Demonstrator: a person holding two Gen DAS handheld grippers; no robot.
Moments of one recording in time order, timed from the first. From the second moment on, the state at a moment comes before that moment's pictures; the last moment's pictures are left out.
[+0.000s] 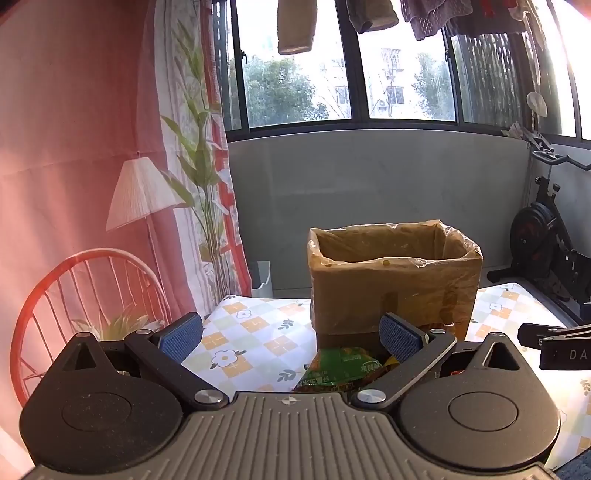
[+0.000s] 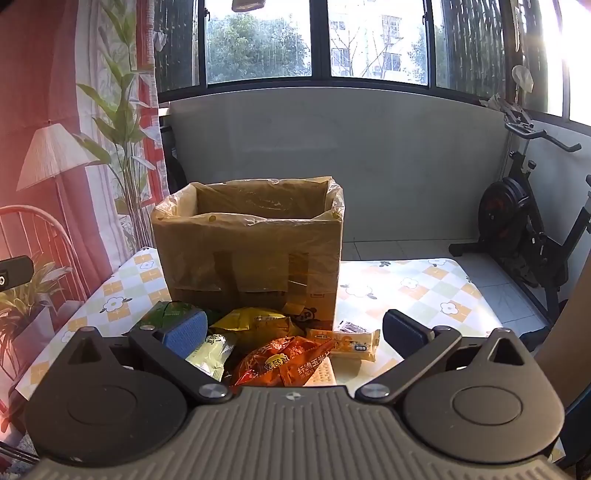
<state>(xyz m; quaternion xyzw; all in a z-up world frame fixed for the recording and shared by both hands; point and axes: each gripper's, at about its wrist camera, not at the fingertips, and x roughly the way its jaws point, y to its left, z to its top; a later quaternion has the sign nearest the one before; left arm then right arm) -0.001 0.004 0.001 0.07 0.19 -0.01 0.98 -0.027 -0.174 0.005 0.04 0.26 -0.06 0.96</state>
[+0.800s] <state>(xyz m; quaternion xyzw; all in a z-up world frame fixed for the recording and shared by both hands) -0.003 0.002 -0.006 0.06 0.20 0.00 0.98 -0.031 -0.185 0.006 0.07 0.25 -0.06 0.96</state>
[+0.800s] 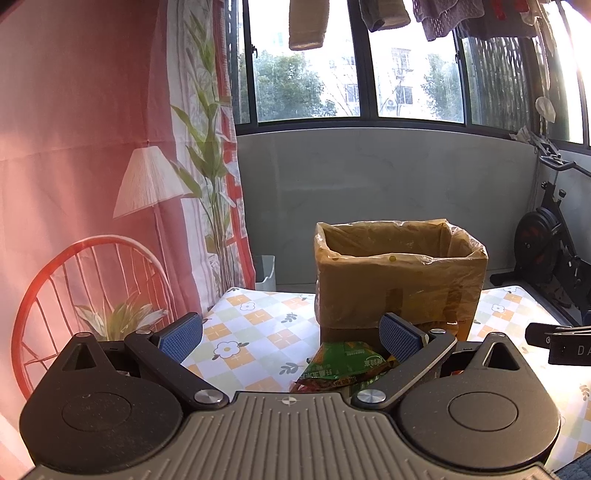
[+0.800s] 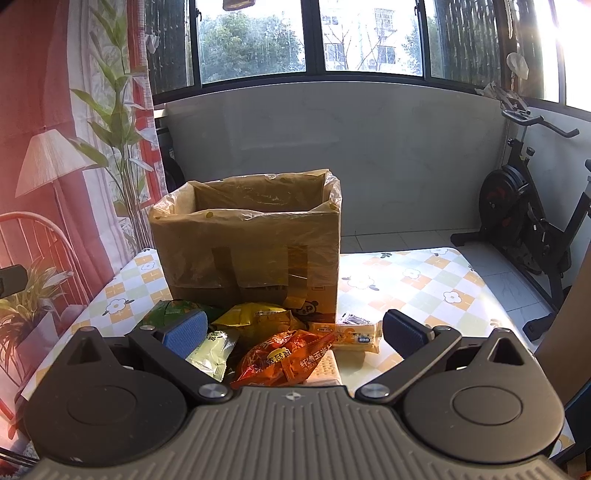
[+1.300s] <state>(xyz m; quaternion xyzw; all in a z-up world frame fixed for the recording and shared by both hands) -0.002 0.006 -0.011 0.05 0.21 0.00 0.98 -0.033 -0.181 0.003 0.07 0.26 -0.06 0.96</state>
